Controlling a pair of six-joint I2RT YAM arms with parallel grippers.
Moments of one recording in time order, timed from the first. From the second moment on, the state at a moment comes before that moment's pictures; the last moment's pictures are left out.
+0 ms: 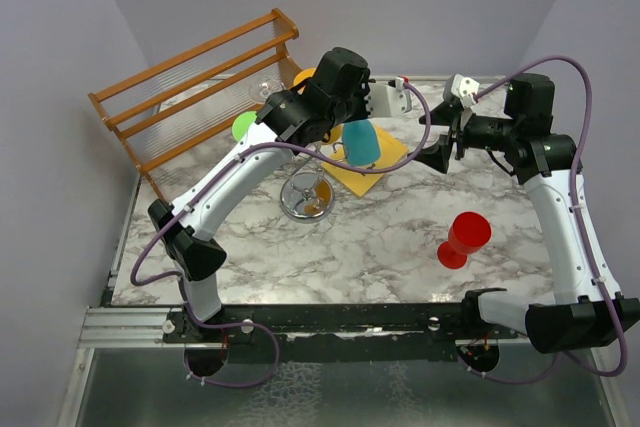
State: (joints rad) left arm -0.83 1.79 2.12 -0.83 -0.24 0.87; right arm 0.08 1.21 1.41 -0.73 -1.01 -0.65
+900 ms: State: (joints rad) left arm -0.88 1.78 2.17 -1.00 -0.28 0.89; right arm 0.08 1.22 1.41 -0.73 -1.01 -0.65
